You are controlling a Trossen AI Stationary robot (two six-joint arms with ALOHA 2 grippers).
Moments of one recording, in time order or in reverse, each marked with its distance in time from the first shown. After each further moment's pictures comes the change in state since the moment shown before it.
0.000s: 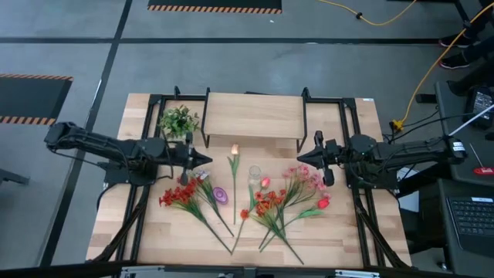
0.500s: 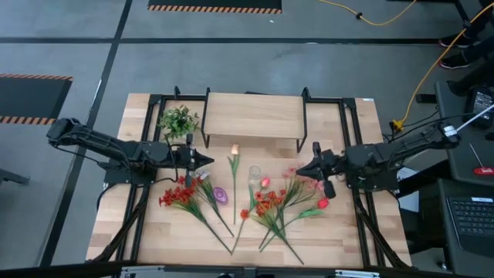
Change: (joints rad) left arm -0.057 0.047 0.016 0.001 -0.101 0.000; right arm 0.278 0.149 0.169 -0.211 0.230 0.123
